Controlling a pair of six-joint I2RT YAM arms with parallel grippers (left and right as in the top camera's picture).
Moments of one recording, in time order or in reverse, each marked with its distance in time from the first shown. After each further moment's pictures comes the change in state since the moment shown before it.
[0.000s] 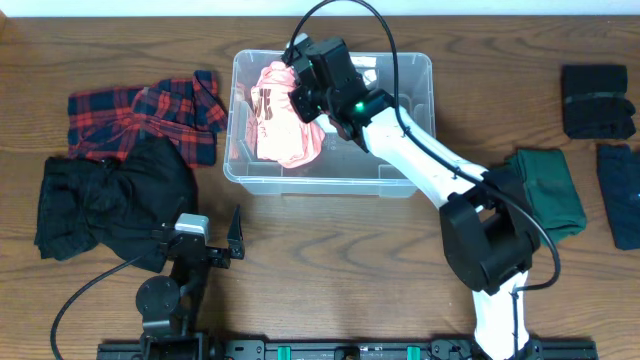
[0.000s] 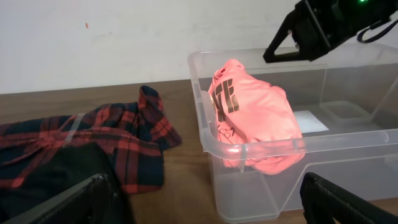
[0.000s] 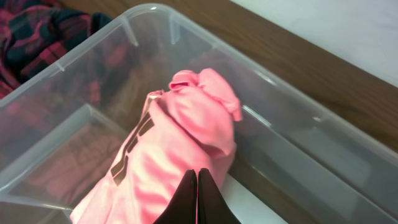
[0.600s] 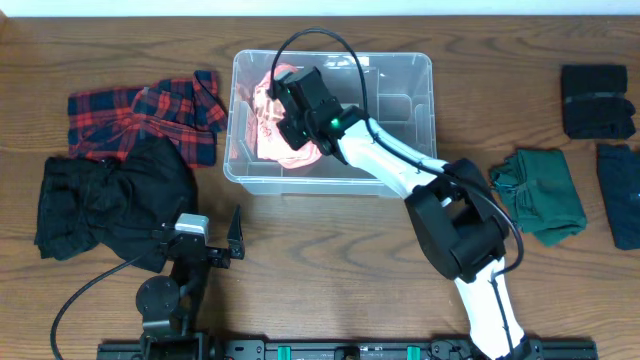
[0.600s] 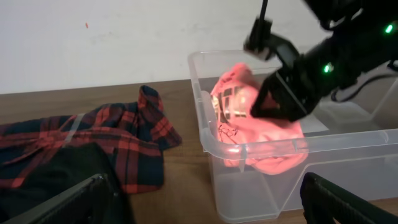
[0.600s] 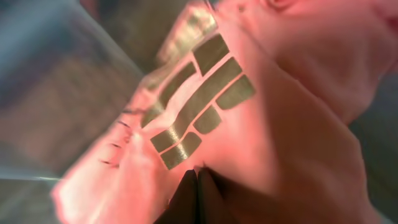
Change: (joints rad) left arm 0.000 0.000 0.000 0.000 0.000 0.000; right arm 0.053 0.137 0.000 -0.050 0.036 0.002
